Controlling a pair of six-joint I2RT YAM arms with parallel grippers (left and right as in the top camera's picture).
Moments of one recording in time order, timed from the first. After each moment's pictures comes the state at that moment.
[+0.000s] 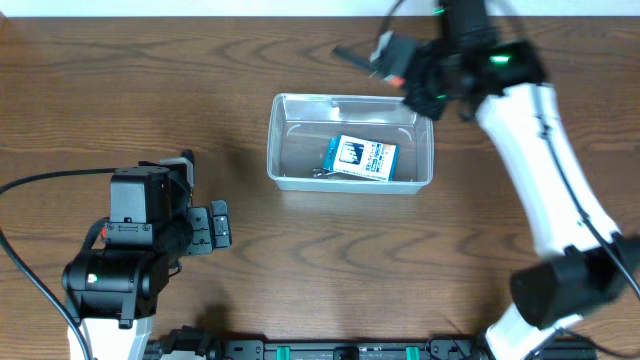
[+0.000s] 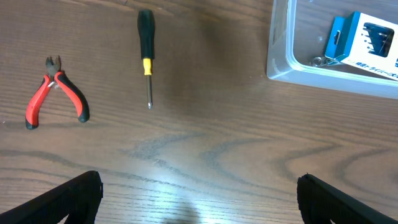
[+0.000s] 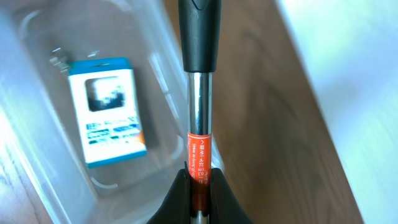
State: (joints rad) left arm -0.07 0.90 1.05 -1.18 0.00 -0.15; right arm 0.32 1.84 1.85 -1.05 -0.15 -0.88
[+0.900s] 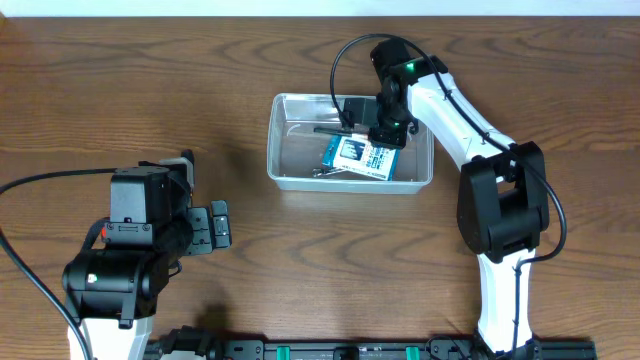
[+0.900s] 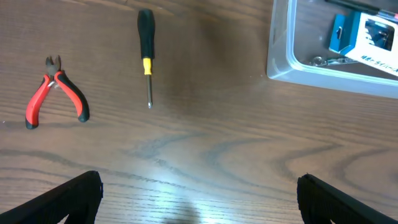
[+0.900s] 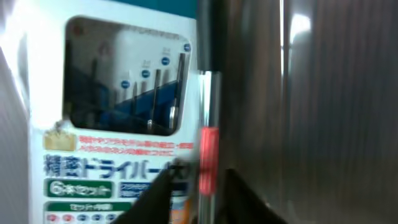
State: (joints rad) left arm -0.07 0.90 1.05 -1.18 0.00 -0.15; right arm 0.36 2.24 1.84 -1.03 -0.15 -1.03
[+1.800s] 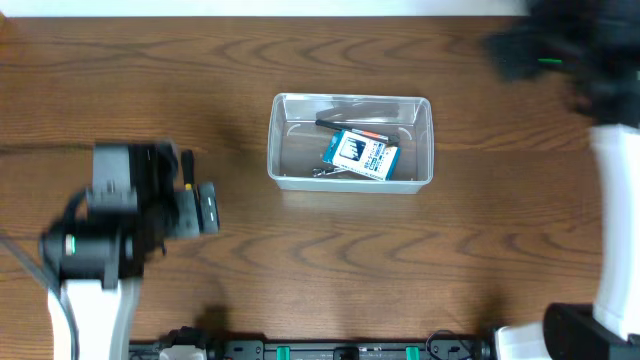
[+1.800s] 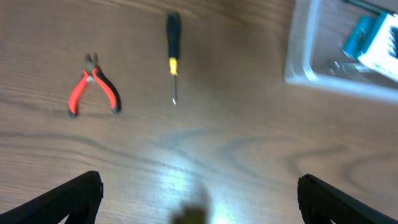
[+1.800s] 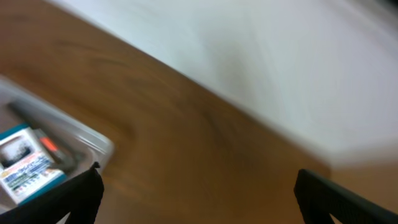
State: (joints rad) left arm -0.02 1.12 1.33 -1.34 -0.05 -0.13; right arm -0.05 1.62 2.08 -1.13 -0.08 -0.46
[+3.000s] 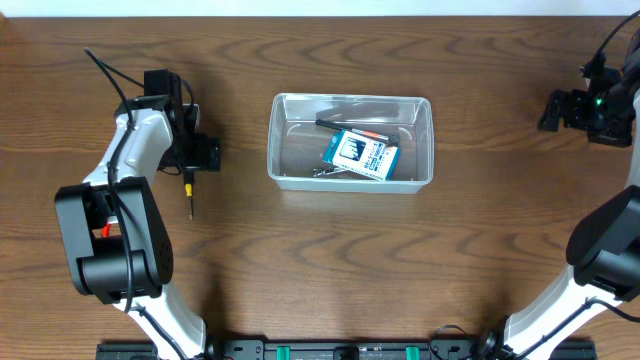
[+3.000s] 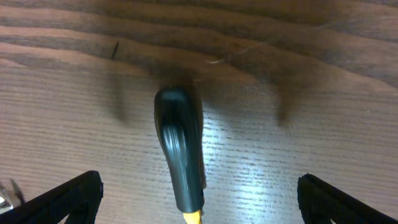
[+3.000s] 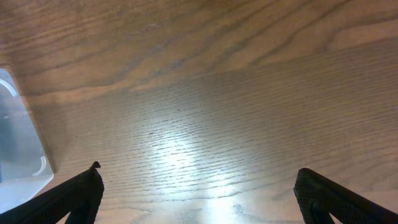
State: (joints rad) left arm 0.12 1.94 1.33 -0.83 -0.06 0.10; right arm -0.40 2.01 1.90 -1.32 -0.12 -0.14
